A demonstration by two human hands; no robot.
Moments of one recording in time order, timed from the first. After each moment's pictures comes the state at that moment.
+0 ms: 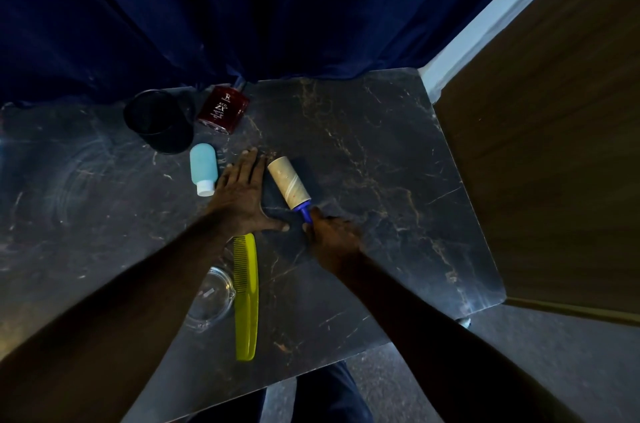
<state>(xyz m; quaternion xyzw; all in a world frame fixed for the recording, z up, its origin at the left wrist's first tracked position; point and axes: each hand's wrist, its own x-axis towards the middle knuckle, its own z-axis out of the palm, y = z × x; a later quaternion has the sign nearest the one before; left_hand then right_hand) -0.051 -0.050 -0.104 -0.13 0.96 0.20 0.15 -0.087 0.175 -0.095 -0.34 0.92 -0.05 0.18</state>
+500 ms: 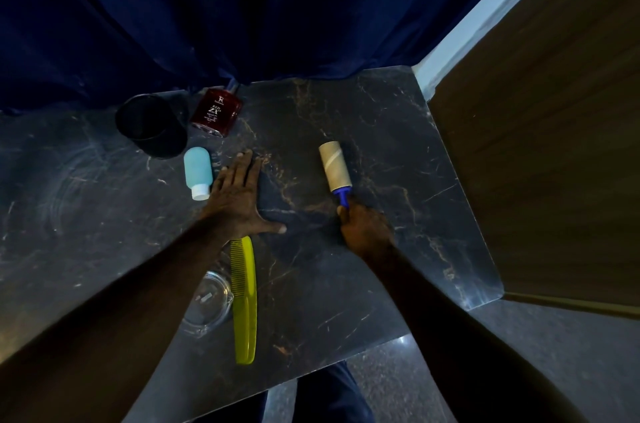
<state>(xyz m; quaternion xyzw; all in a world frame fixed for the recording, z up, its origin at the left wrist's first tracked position) -0.051 -0.051 -0.110 -0.13 0.96 0.20 0.15 -0.134 0.200 -0.083 -0.10 0.96 -0.08 0.24</state>
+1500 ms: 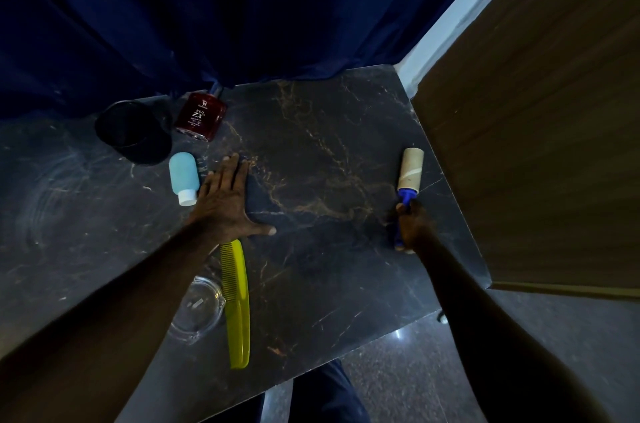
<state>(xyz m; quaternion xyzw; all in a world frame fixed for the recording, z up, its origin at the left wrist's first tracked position) -0.051 -0.049 -0.100 -0.13 0.96 0.20 0.15 -0.179 0.300 -0.076 0.16 0.93 -0.25 0.23</state>
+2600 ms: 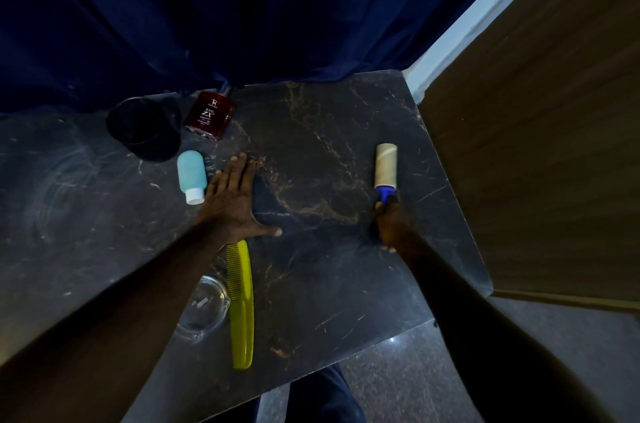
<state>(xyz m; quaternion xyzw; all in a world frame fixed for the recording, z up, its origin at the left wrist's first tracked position) -0.050 -0.050 -0.103 -0.14 0.96 0.21 0.14 -0.169 0.246 -0.072 0.12 0.92 -0.28 0.23</state>
